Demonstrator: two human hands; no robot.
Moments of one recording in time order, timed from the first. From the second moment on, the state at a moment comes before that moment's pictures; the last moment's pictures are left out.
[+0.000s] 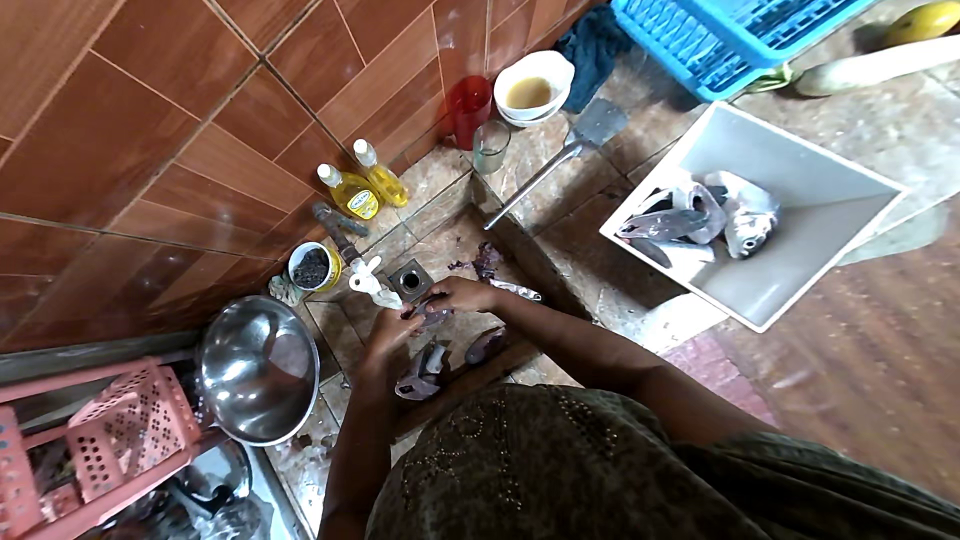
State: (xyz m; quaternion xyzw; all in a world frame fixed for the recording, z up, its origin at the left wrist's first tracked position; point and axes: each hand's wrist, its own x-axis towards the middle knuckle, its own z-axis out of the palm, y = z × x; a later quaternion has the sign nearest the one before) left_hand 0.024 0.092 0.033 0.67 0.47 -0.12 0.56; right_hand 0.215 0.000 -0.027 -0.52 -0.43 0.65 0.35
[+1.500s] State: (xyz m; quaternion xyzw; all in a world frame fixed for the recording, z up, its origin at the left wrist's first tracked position) left_hand 0.034 0.093 0.029 0.68 0.48 -0.12 0.54; right_hand 0.223 0.001 -0.024 -0.55 -0.46 0.61 0.34
